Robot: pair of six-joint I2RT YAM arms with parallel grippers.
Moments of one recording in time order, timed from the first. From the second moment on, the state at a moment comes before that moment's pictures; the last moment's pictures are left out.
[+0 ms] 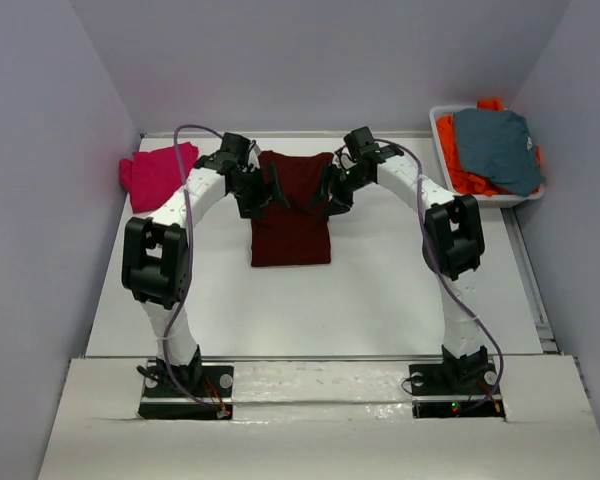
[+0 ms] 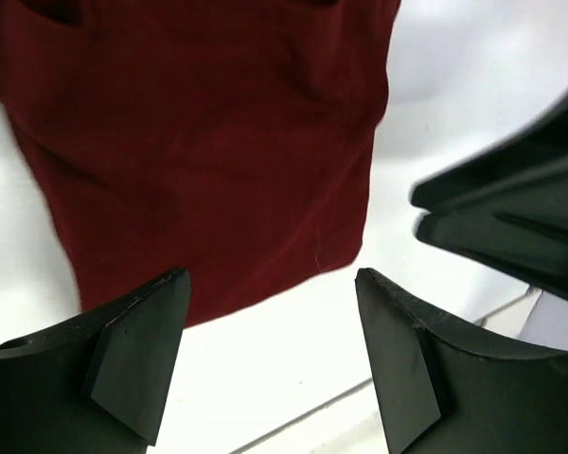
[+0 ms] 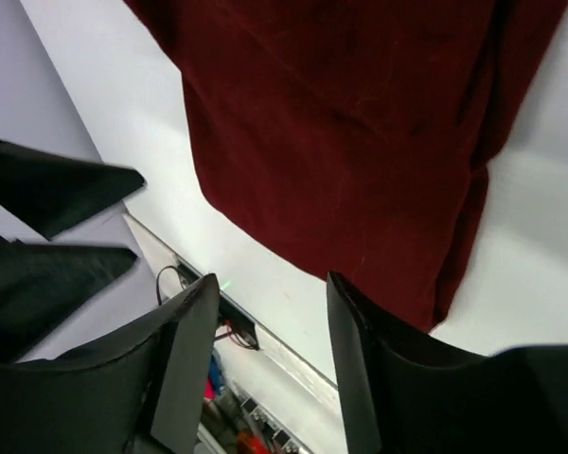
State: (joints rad) left arm -0.27 1.85 1.54 -0.70 0.36 -0.56; right arm 0.40 2.19 1.93 -0.79 -0.62 0.67
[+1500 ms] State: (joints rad) left arm -0.32 2.03 1.42 -0.71 0.46 -0.57; right arm 0.26 2.61 2.34 -0.70 -0.75 0.78
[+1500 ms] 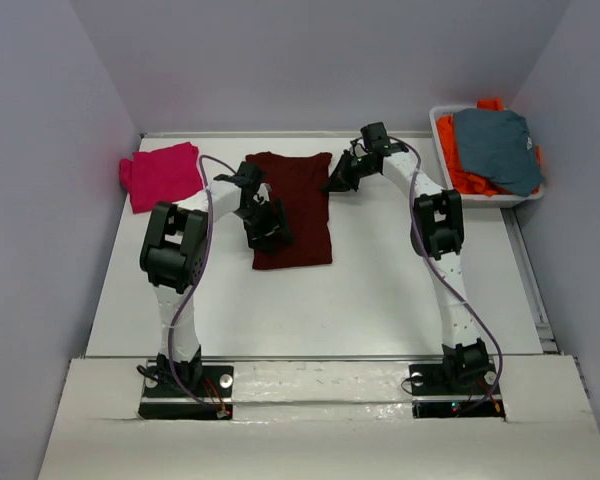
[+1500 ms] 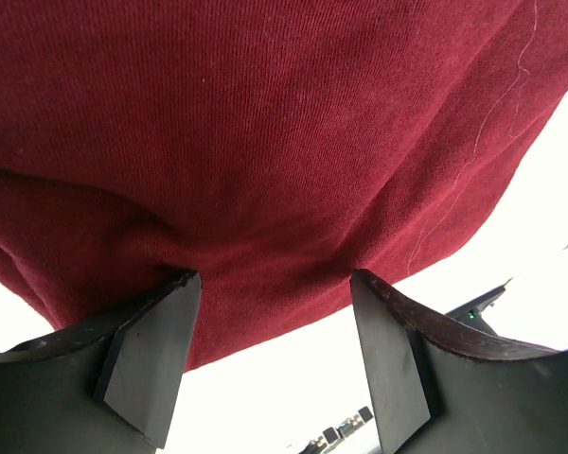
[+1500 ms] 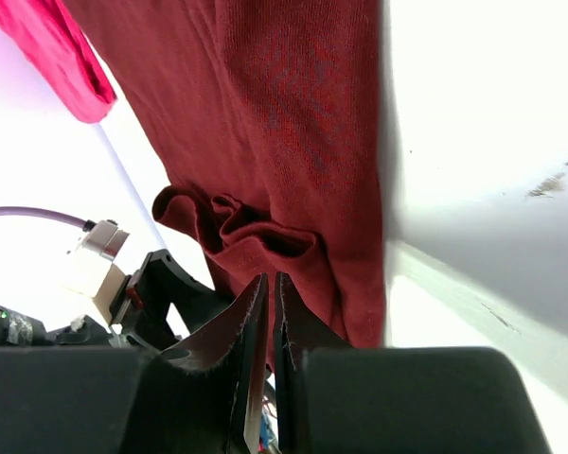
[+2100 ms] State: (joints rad) left arm -0.33 1.90 1.54 -0.84 0.23 -0.55; right arm 0.28 2.18 1.80 -0.73 -0.73 0.66
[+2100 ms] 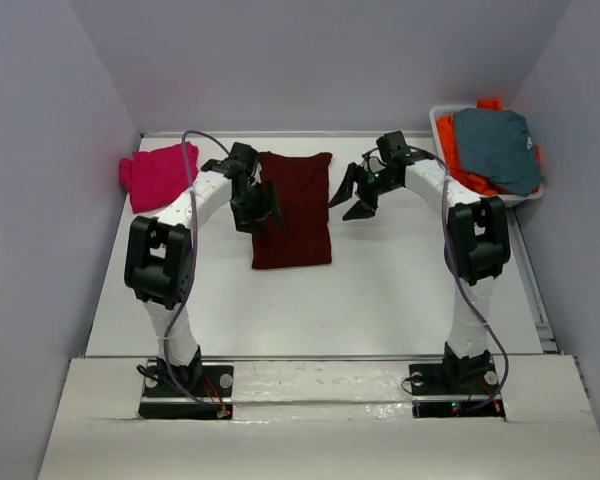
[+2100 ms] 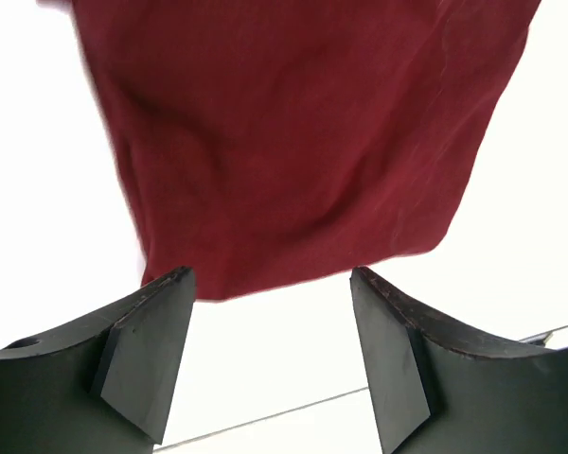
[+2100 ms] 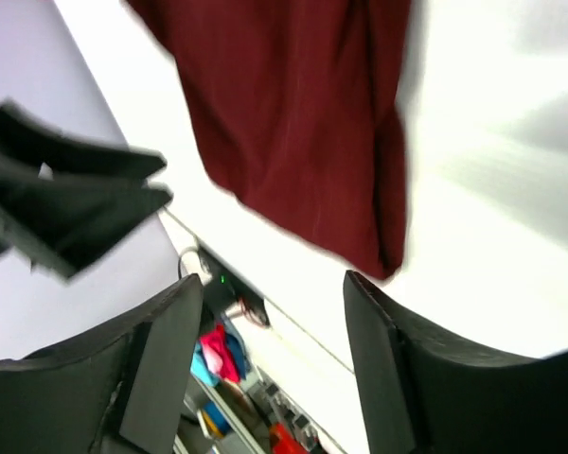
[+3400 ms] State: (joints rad) left arm -0.16 1.83 1.15 -0.70 0.36 -0.57; right arm 0.35 2.00 1.16 -0.36 -0.82 0.74
